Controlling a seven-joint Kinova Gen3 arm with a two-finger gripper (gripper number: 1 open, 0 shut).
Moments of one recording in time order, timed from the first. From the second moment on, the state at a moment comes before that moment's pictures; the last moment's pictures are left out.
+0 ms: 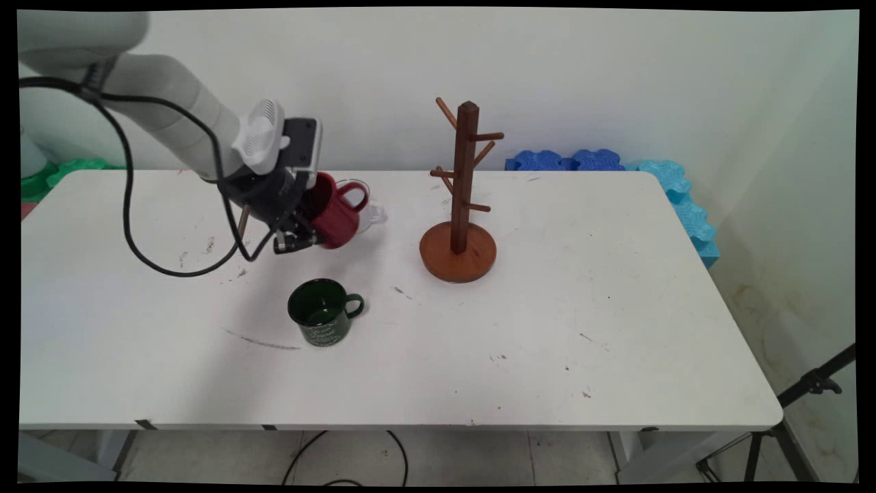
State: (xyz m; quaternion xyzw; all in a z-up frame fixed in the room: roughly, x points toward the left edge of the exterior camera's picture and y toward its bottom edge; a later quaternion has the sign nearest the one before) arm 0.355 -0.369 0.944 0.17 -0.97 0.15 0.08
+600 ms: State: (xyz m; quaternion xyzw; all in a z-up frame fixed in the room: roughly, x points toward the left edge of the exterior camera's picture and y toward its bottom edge) arm 0.325 -0.412 0.912 0.13 -0.99 0.11 -0.02
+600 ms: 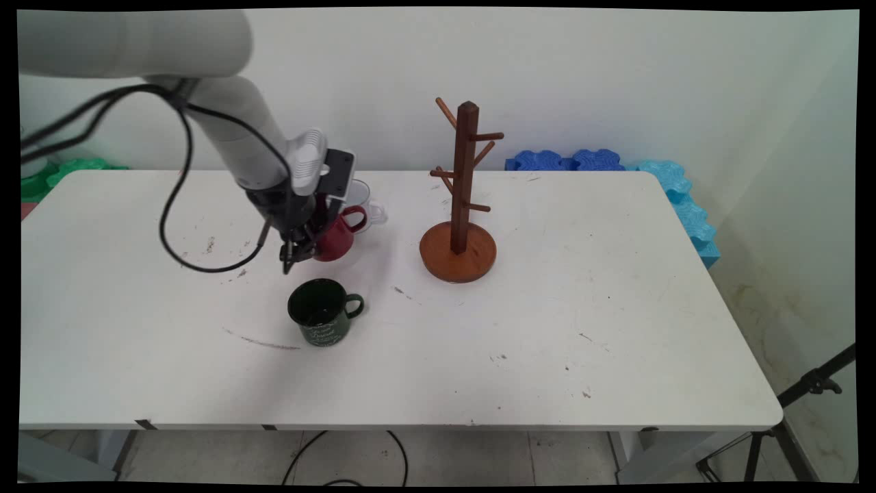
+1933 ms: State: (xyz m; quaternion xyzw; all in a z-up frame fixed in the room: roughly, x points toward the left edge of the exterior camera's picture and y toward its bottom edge) arm 0.284 -0.476 0.870 0.11 -0.99 0.04 -0.06
